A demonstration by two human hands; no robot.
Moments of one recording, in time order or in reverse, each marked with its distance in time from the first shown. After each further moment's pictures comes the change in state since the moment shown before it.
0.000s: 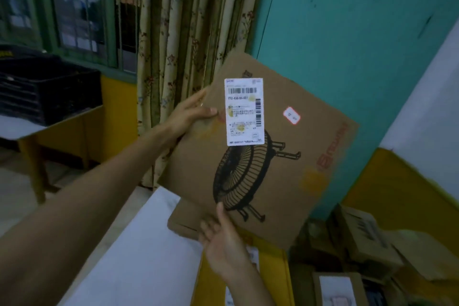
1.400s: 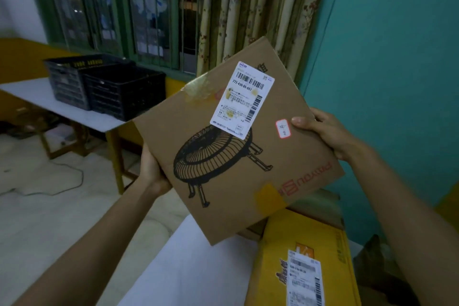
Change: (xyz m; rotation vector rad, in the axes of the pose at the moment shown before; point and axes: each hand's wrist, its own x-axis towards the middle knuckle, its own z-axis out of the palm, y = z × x) left_hand -0.119 -0.086 -0.125 -0.798 0.556 -0.206; right_hand 0.058 -0.210 0.063 -0.946 -0.223 -0.509
